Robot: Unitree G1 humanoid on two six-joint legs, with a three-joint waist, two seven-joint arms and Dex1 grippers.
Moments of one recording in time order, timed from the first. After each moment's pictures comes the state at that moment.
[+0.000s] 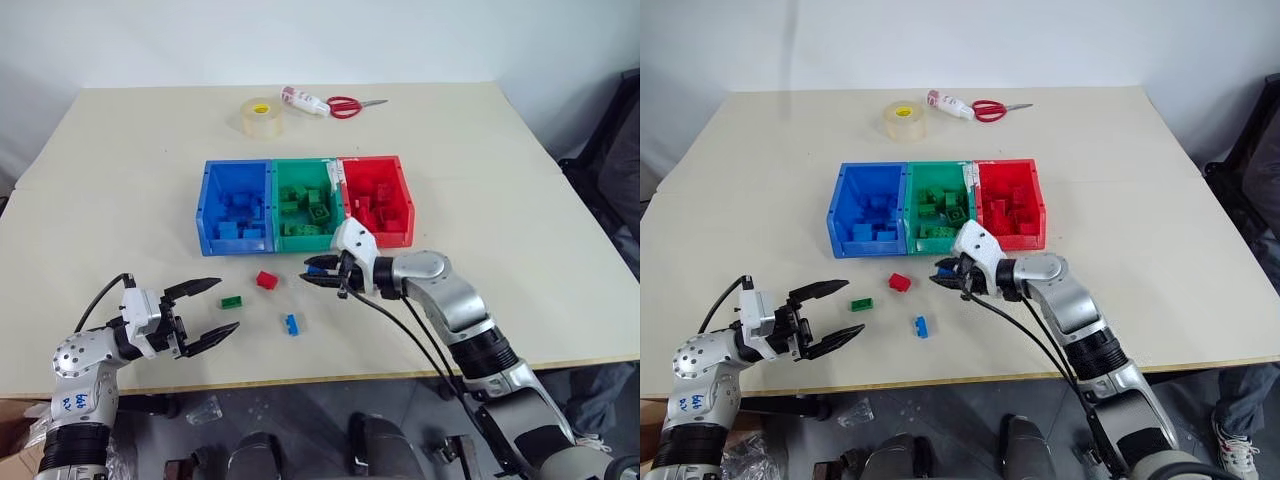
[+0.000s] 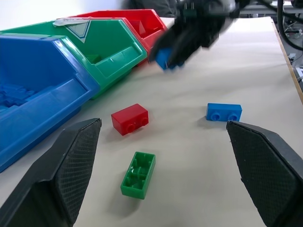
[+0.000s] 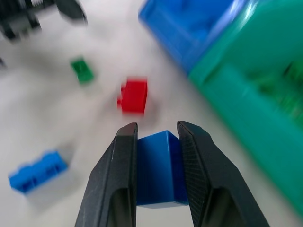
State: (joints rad) left arm -0.11 0.57 0.26 0.26 -0.49 -0.27 -1.24; right arm -0.69 -0.29 0.27 0.08 0.20 0.46 0.92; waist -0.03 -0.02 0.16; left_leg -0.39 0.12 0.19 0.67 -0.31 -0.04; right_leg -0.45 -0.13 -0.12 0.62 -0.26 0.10
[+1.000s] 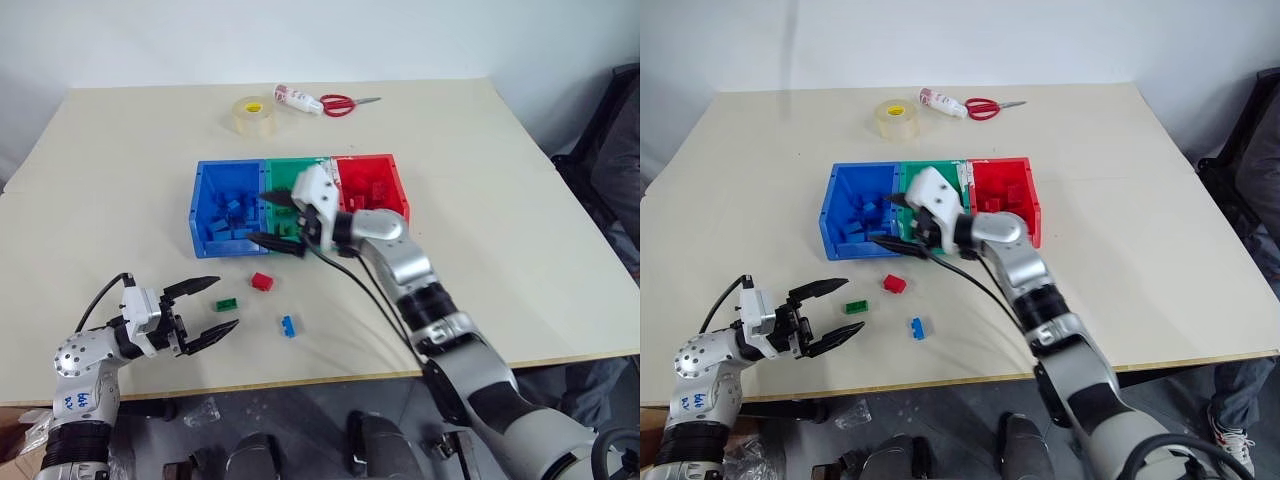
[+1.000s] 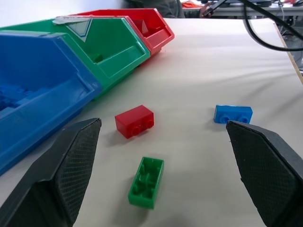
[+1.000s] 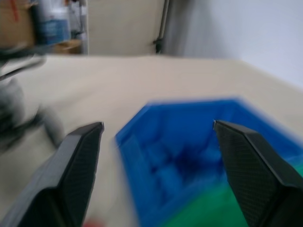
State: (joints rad) left arm -0.13 0.56 0.25 0.29 -0.49 -0.28 -1.23; right arm -0.86 -0.15 0.22 0.42 0.18 0.06 1.05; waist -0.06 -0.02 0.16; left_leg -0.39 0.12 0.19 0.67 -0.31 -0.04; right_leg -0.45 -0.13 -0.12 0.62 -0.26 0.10
